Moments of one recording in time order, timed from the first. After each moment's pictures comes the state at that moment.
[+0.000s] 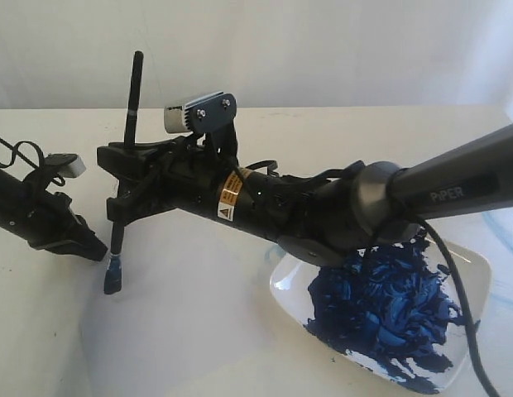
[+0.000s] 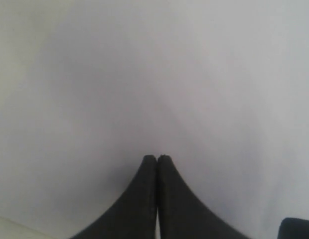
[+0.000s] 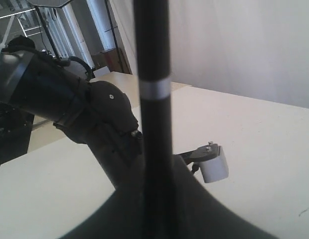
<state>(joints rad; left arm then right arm) 0.00 1.97 -1.09 -0.88 0.80 1.23 0.87 1.99 -1.06 -0.53 -0.99 0.59</state>
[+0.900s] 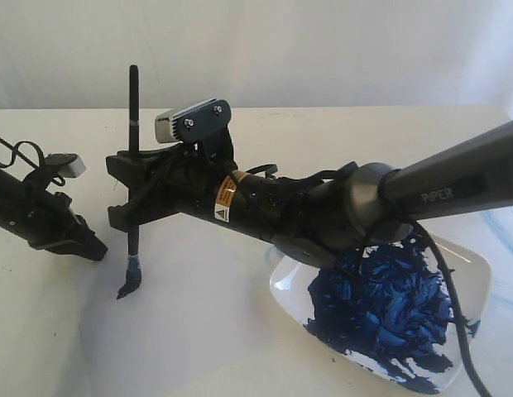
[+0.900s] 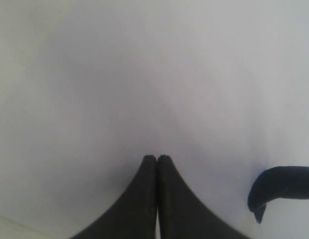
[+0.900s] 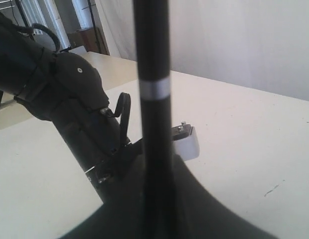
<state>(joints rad) 0.00 1.97 -1.09 -0.88 0.80 1.22 0.88 2.01 -1.08 -0.49 -0.89 0.50</state>
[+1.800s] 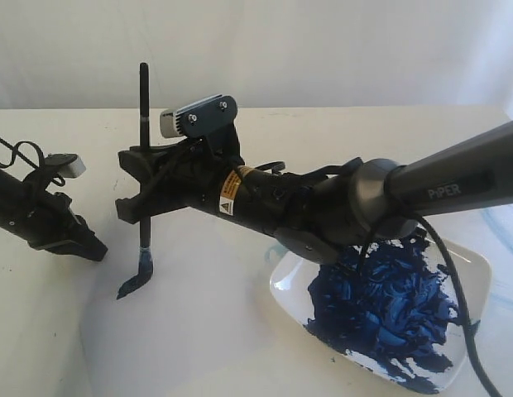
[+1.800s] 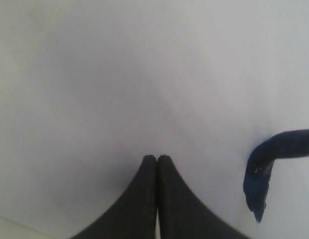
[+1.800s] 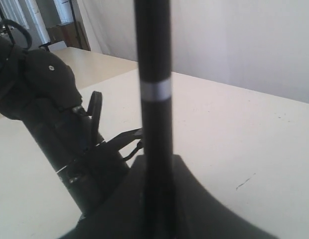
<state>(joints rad) 0.00 1.97 -1.09 -0.88 0.80 1.22 0.86 2.00 -1.08 -0.45 -0.83 0.46</state>
